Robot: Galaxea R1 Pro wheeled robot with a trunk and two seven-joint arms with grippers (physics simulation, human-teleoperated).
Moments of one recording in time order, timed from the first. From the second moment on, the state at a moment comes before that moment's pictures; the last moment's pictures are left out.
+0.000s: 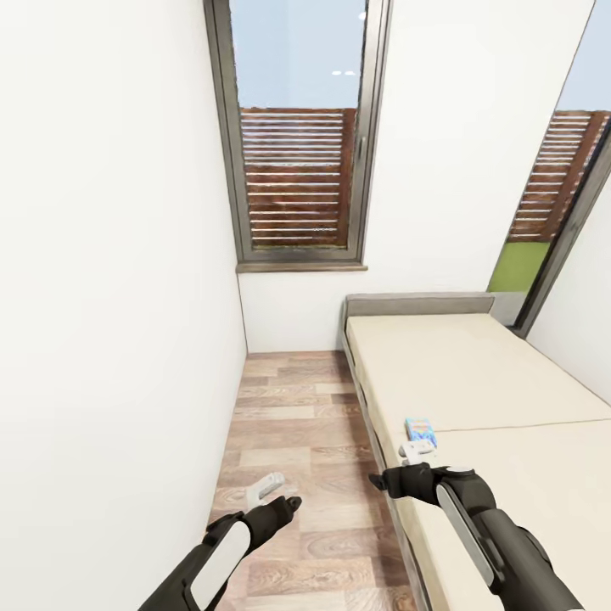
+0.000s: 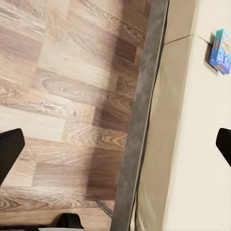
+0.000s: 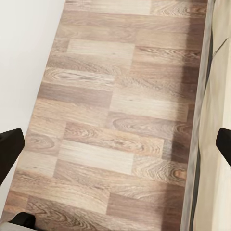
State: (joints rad) left arm -0.41 -0.08 -0.42 -0.84 0.94 0.34 0.25; right arm -0.39 -0.15 0.19 -1.25 -0.19 0.79 0.20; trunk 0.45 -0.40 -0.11
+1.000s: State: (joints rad) left arm -0.41 -0.08 -0.42 -0.84 0.94 0.34 0.25; right arm -0.39 -0.15 0.18 -1.25 -0.19 0.79 0.20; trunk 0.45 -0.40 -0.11
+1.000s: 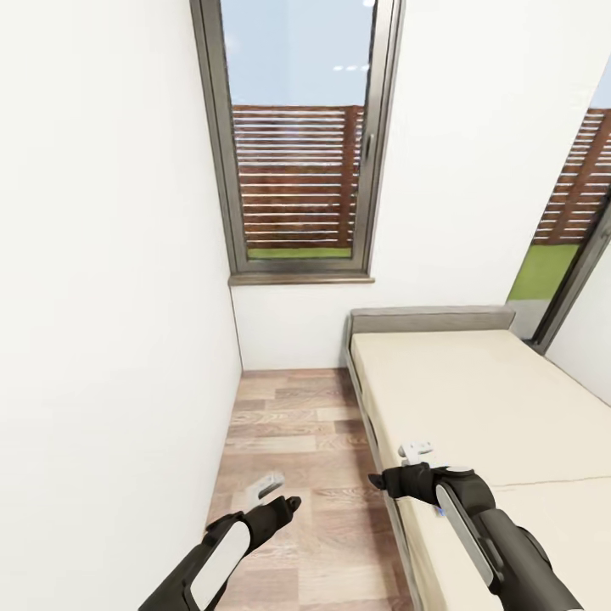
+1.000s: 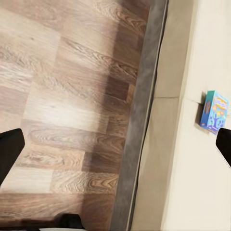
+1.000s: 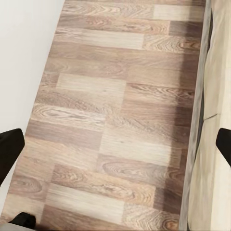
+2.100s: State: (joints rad) left arm -0.41 -0.08 -0.42 -0.84 0.94 0.34 0.25; right arm -0.39 -0.15 0.18 -1.25 -0.19 0.79 0.20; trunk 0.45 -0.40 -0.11
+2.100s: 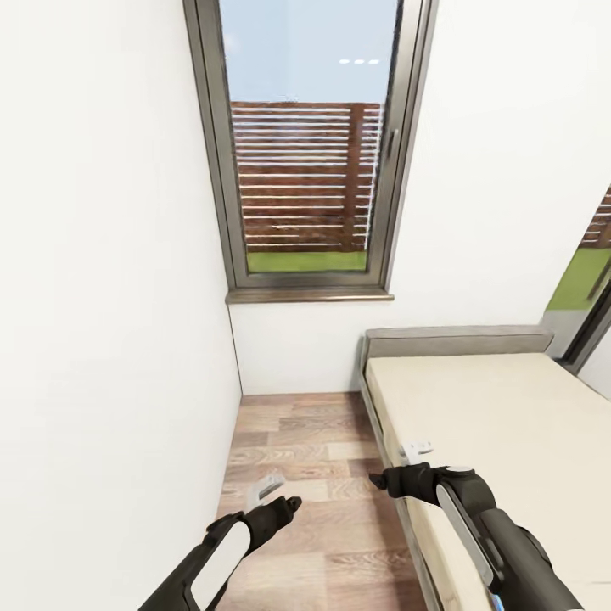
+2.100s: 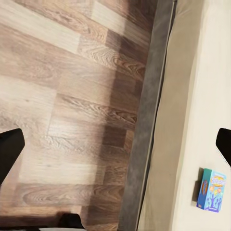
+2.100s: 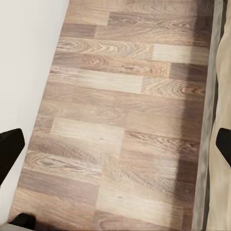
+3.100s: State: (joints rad) left arm -0.41 -0.09 -0.44 -0.84 0.94 0.34 0.25; right arm -0.39 -0.15 0.18 -1.25 -0.19 0.79 0.20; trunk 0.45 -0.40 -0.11
